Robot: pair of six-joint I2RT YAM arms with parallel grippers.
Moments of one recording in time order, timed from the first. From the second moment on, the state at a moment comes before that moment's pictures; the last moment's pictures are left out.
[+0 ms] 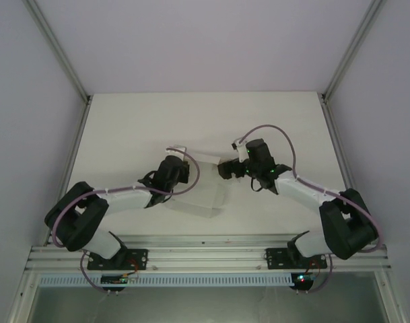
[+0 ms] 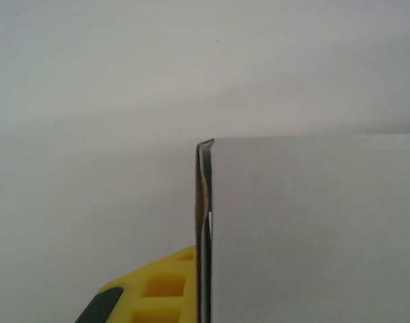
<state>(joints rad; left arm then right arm) -0.75 1.48 0.61 0.31 -0.36 -0.34 0.52 1.39 0.72 0.01 -0.15 0.15</state>
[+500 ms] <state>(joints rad) -0.74 1.48 0.61 0.29 -0.36 -0.40 0.55 1.40 0.58 0.34 -0.09 0.36</state>
